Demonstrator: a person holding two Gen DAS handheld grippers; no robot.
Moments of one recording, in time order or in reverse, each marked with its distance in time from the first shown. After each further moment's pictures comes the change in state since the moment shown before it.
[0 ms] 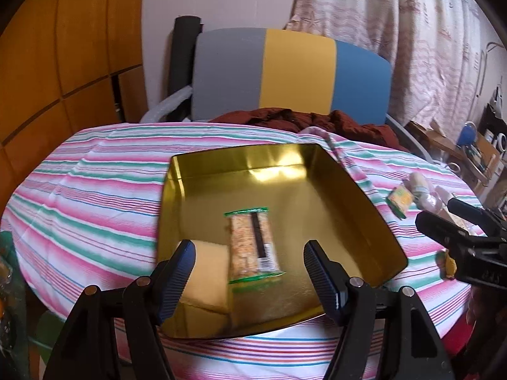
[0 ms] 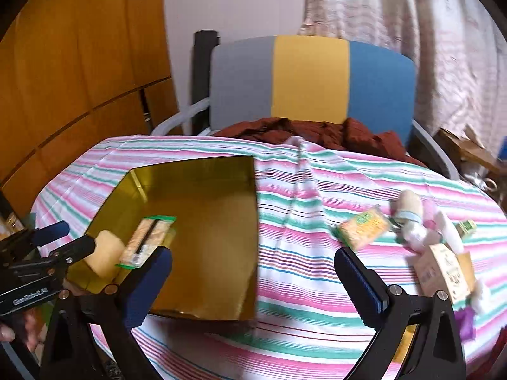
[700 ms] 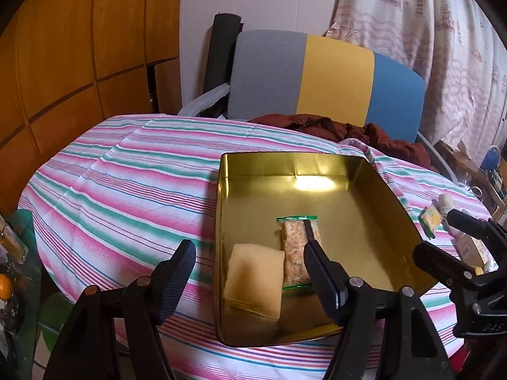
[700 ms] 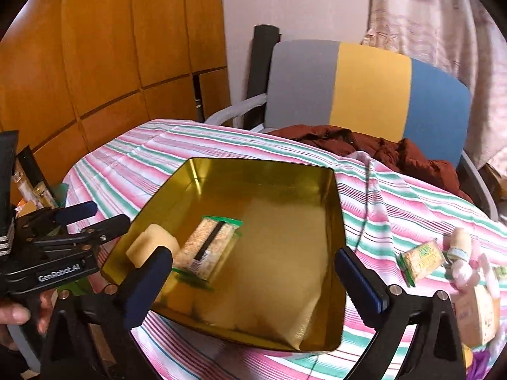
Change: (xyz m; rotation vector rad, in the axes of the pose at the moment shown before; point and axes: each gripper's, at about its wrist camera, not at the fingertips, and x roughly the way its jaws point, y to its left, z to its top) left arm -0.003 0.049 0.000 -0.102 -0.016 0.111; right arm 0.022 0.076 0.012 -0.168 0.010 0.172
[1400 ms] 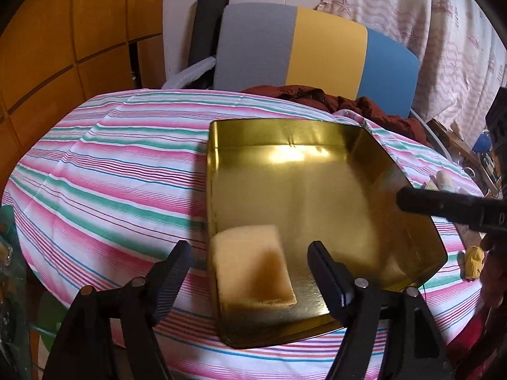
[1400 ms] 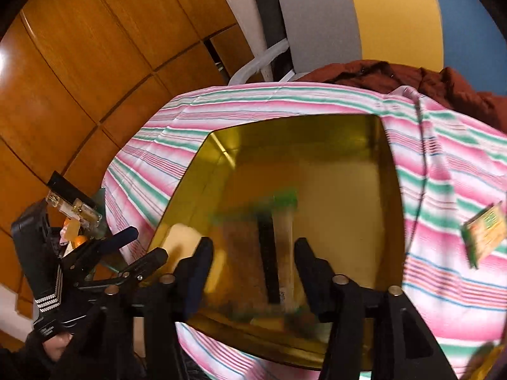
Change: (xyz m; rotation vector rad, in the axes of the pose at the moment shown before) left arm 0.032 0.014 -0.007 0.022 0.124 -0.050; right arm 0.057 -0.022 0.022 0.179 0.251 0.297
